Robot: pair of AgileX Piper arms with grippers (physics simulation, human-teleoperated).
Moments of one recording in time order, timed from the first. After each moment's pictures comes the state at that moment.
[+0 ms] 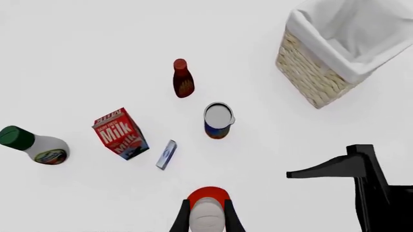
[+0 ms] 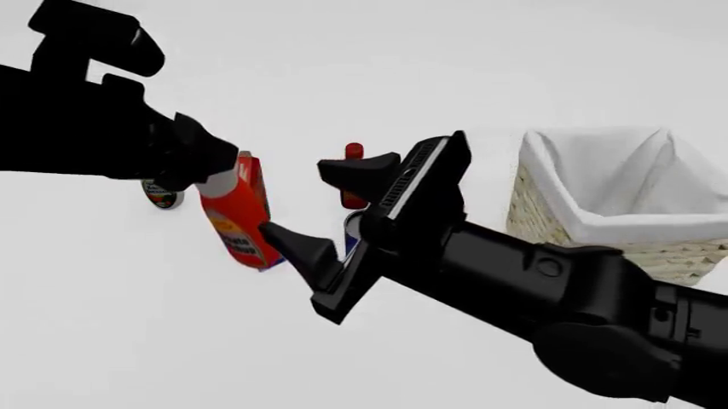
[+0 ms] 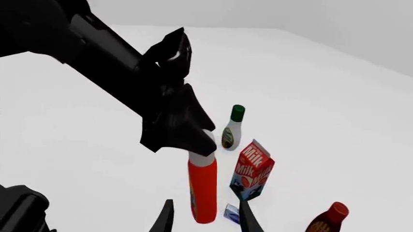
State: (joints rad) left arm -0.54 1.12 -1.37 0.98 0.01; right arm 1.01 1.25 -0.91 -0.19 -0.15
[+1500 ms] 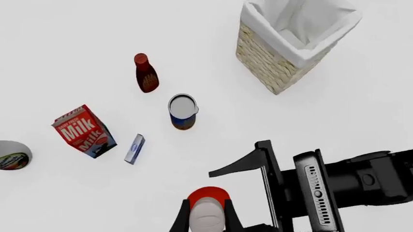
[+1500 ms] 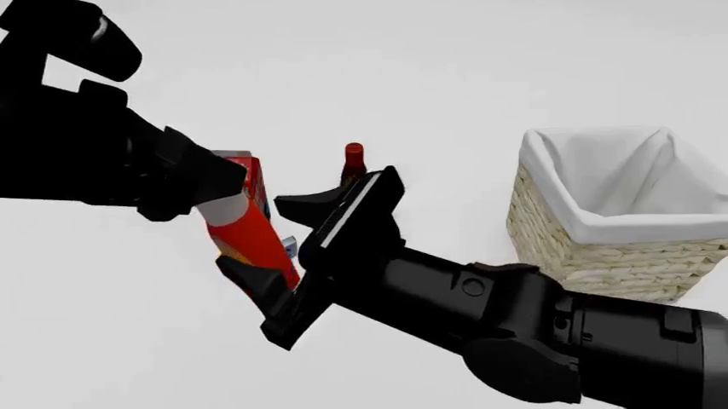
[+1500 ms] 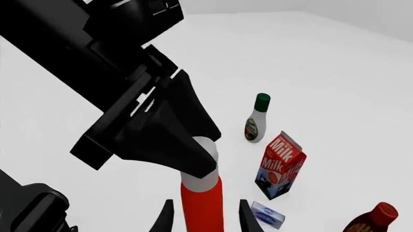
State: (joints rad) left arm -0.70 1.06 -1.41 1.09 -0.08; right arm 1.07 1.39 -0.94 -0.26 -0.08
